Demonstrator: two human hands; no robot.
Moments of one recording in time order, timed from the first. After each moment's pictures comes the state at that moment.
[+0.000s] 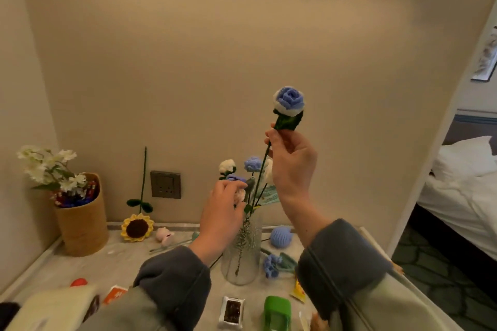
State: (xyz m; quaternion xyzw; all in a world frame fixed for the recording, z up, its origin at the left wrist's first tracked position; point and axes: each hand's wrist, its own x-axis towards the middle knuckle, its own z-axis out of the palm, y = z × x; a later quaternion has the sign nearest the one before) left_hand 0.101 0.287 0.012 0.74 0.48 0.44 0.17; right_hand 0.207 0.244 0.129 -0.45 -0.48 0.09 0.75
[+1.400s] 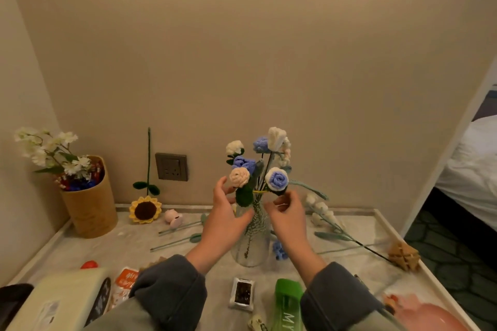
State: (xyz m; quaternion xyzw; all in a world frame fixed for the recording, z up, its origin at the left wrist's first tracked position) left_hand 0.089 0.297 -0.048 0.66 0.47 0.46 0.37; right_hand 0.233 0.273 -0.043 -0.66 -0.45 0.22 0.56
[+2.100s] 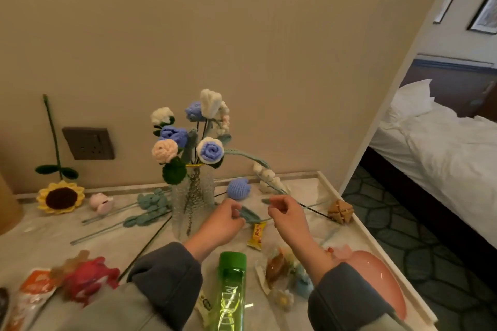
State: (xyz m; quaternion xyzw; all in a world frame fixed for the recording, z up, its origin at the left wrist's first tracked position) left_hand 0.201 0.296 -0.120 0.73 0.49 0.18 0.45; right_hand 0.352 0.215 -0.098 -0.73 -0.41 0.25 0.49
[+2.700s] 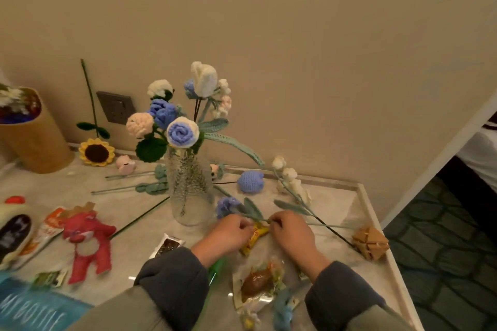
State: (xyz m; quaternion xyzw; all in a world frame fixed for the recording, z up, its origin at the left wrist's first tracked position) left_hand 0.264 0.278 -0.152 0.69 0.60 0.11 0.39; right_hand 0.436 0.269 -0.161 -0.71 -0.67 0.19 0.13
